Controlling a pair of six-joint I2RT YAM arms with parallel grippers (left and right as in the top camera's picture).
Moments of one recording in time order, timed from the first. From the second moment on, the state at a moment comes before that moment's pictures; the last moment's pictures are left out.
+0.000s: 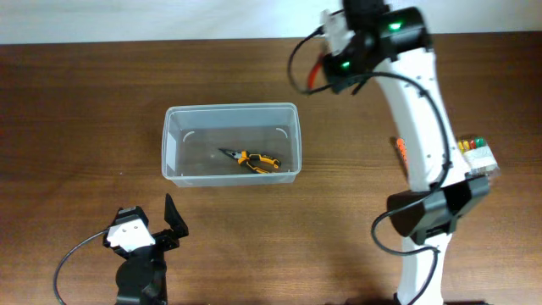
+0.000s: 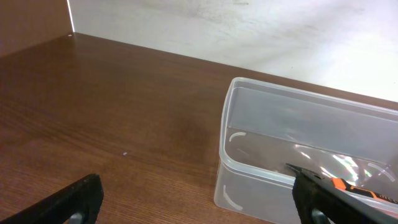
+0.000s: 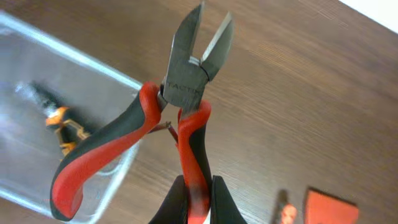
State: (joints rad) left arm -0.13 0.02 0.10 -0.29 -0.33 -0.22; right arm 0.32 2.17 2.48 -1.46 -0.02 -0.18
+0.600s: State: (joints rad) left arm -0.13 0.02 0.10 -0.29 -0.33 -0.22; right arm 0.53 2.18 2.04 -1.30 -0.05 -0.21
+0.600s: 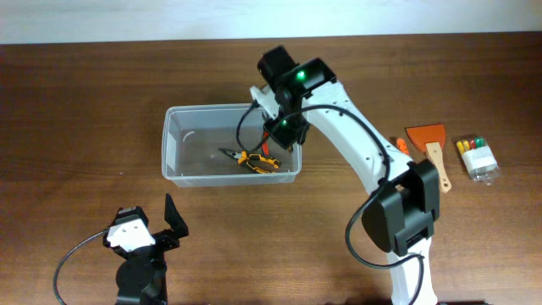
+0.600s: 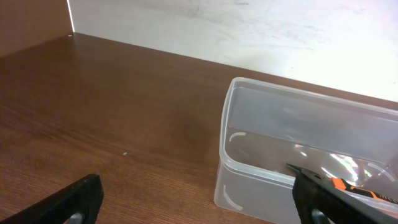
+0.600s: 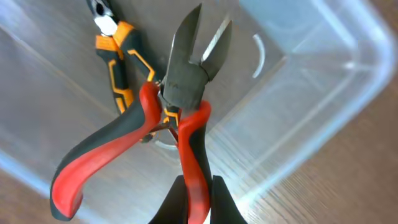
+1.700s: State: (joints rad) left arm -0.13 0.02 0.10 -0.29 -0.33 -0.22; right arm -0.20 2.16 2.43 -1.69 -0.01 -0.08
